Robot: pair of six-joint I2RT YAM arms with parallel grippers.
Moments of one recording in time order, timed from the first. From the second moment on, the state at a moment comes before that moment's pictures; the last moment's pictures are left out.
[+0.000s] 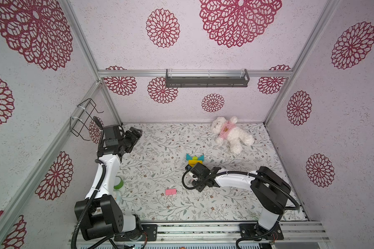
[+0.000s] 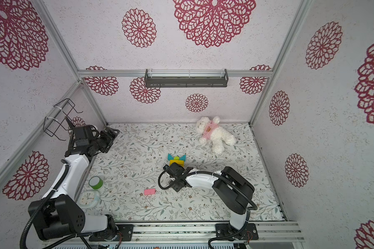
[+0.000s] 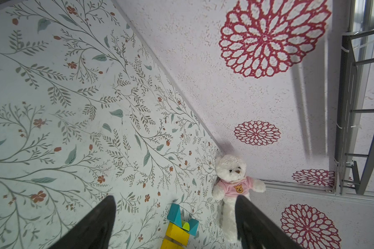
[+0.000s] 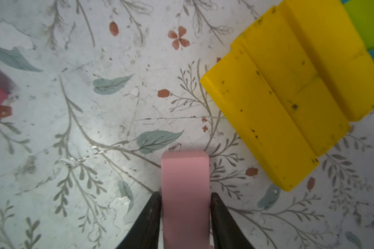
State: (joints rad) left arm 0.21 1.38 1.17 -0.39 0.38 -0.81; right arm 0.96 1.78 1.04 -0.39 0.12 0.06
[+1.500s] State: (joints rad) left arm 0.18 1.39 1.17 -0.39 0.38 -0.81; right arm 0.75 1.75 1.03 -0.43 0.19 0.13
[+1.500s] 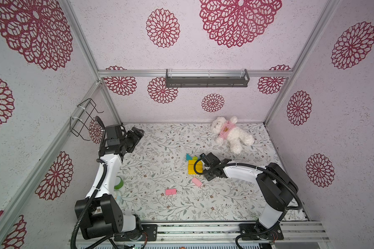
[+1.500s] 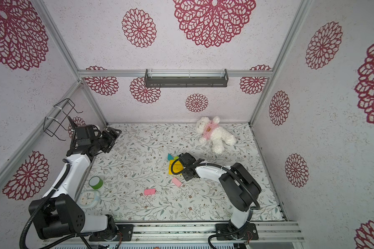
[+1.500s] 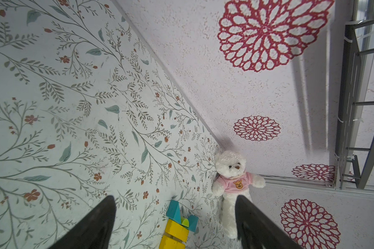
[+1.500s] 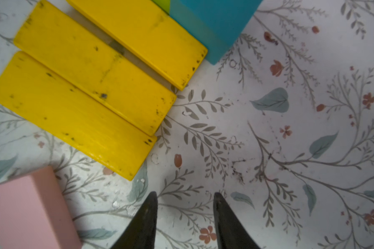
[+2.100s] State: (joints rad) left arm 0.18 1.39 1.17 -0.39 0.38 -0.81; right arm 0.74 1.81 1.06 -0.38 0.16 0.13
